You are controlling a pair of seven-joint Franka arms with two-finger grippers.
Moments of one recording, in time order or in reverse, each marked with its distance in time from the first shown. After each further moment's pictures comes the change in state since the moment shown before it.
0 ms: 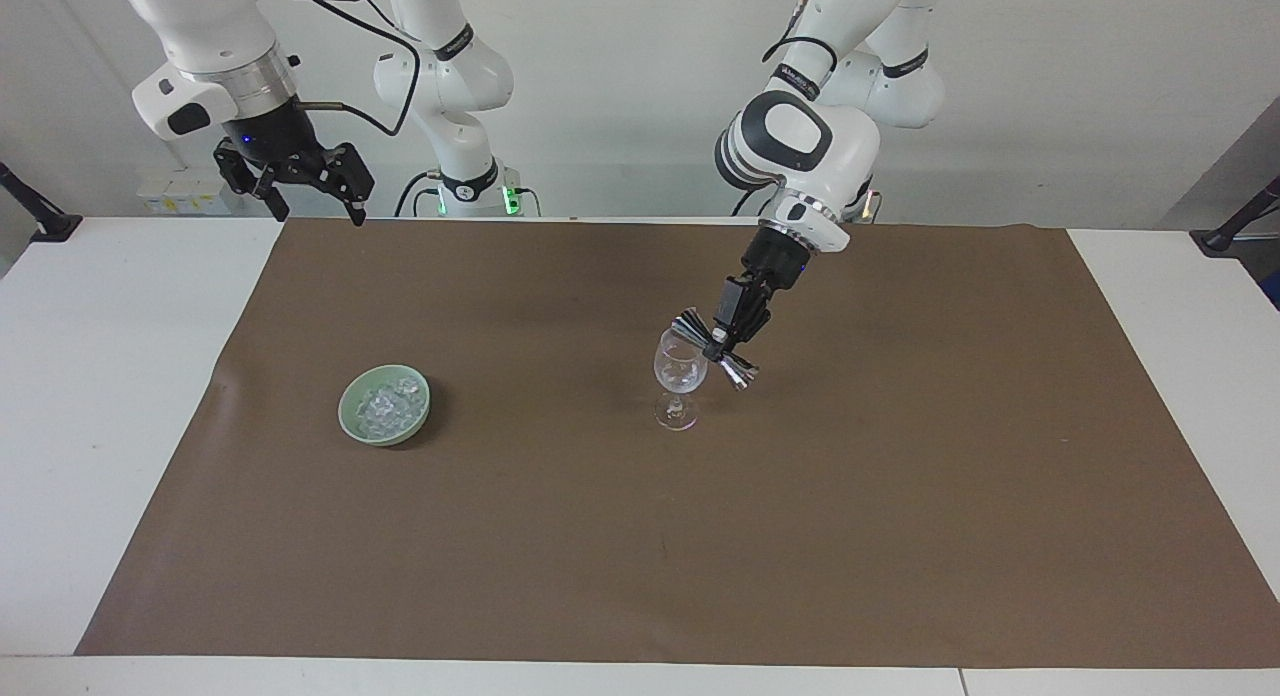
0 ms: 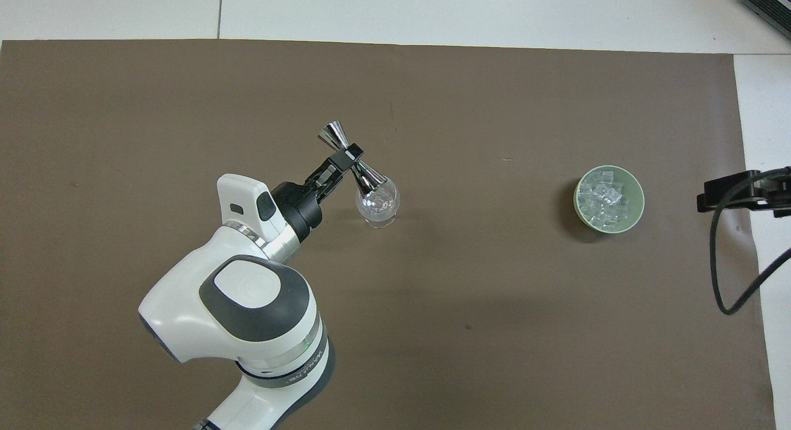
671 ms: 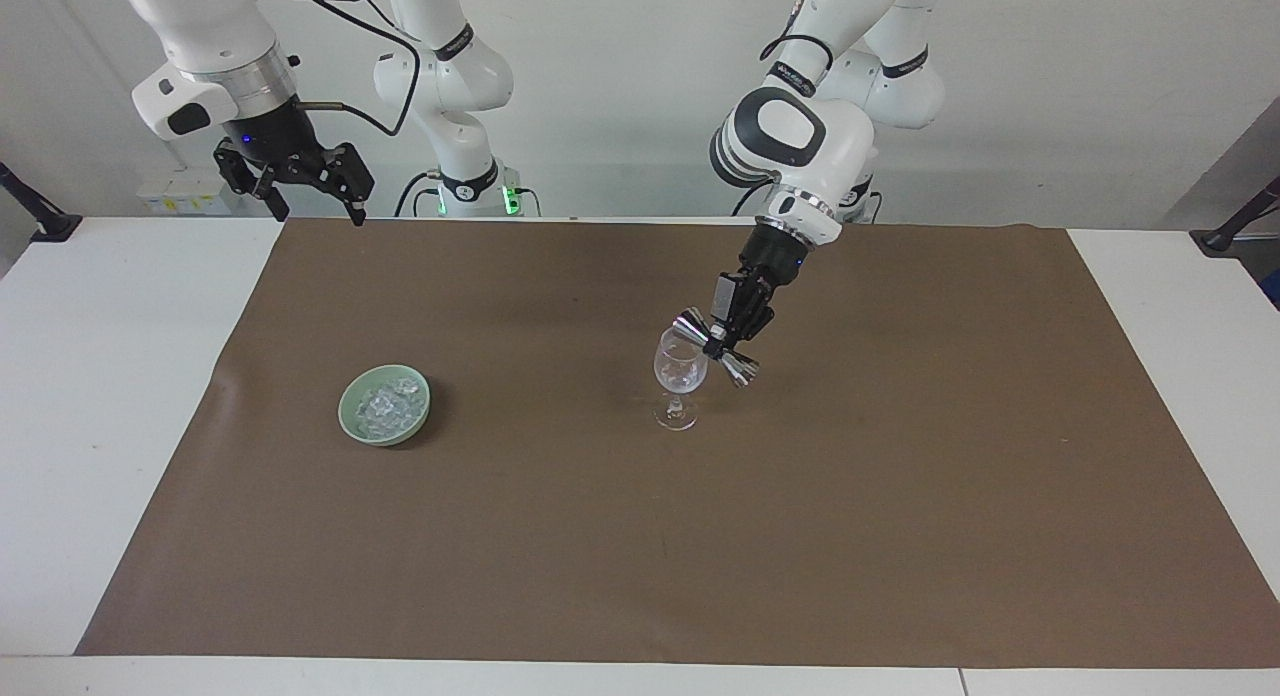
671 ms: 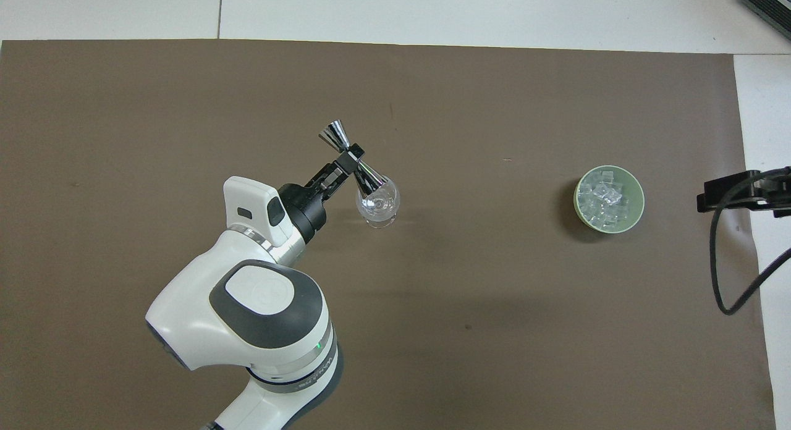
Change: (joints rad) left arm -0.027 0.009 -0.001 0.022 0.021 0.061 0.037; right arm 0.000 0.000 0.000 0.000 0.000 0.000 0.000
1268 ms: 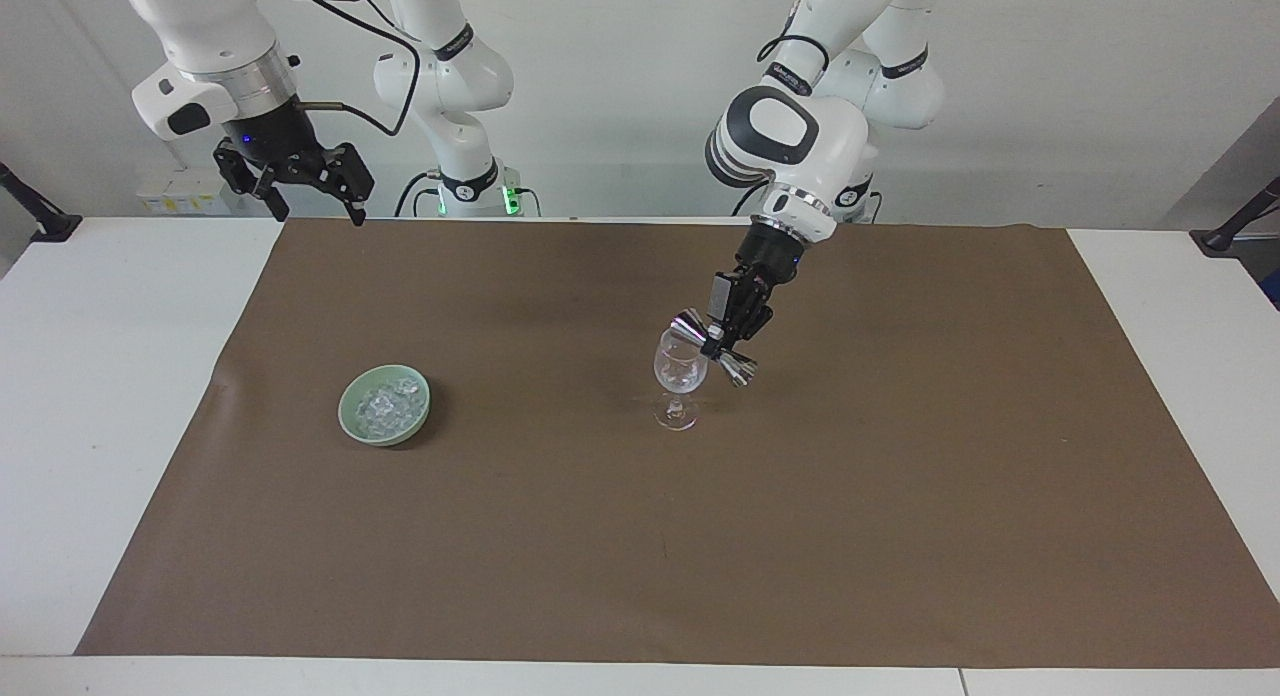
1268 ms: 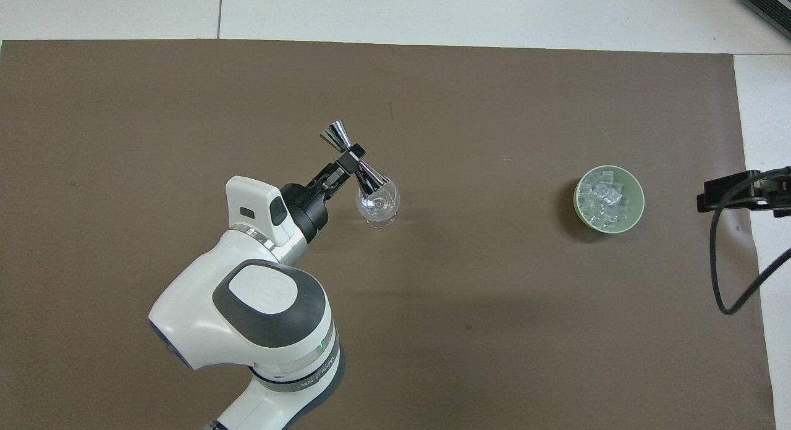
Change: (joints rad) left arm -0.003 0.006 0.001 0.004 0.001 0.005 -0.006; right arm 0.000 0.000 0.000 0.000 0.000 0.000 0.000
